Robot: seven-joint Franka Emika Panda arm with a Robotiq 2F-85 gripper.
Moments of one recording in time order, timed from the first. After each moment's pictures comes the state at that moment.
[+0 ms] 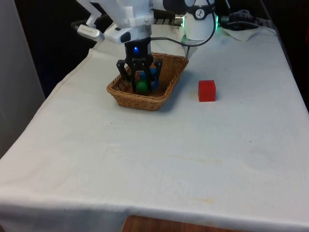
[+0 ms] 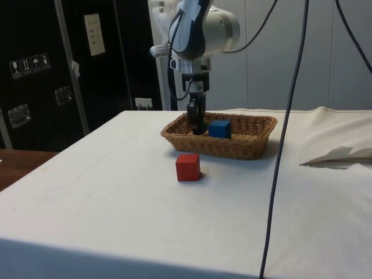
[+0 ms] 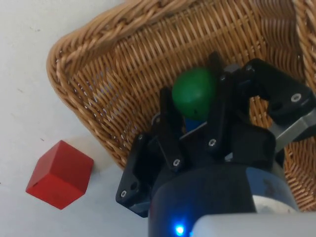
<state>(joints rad) 0.10 0.42 -0.38 -2.23 0.35 2.63 -0.65</state>
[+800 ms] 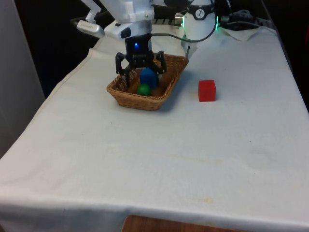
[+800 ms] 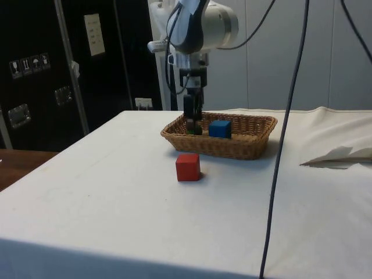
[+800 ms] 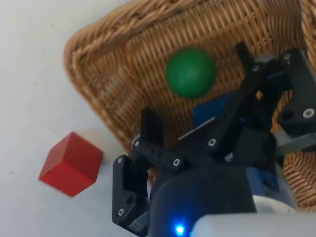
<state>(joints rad) 0.11 0.40 -0.38 -2.22 0.35 2.61 -0.65</state>
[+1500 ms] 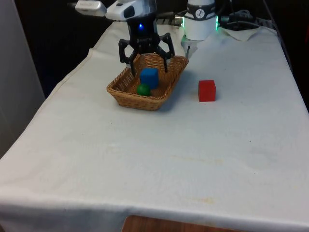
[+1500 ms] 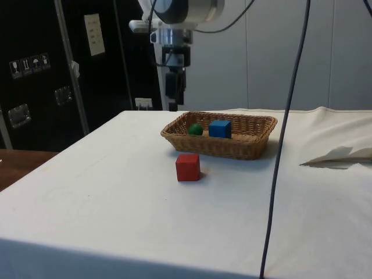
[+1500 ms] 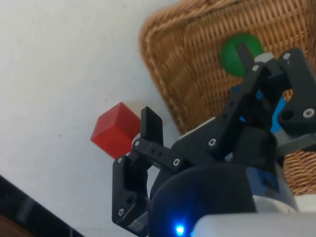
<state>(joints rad) 0.12 0.32 -0.37 -2.12 0.34 2.44 -0.65</state>
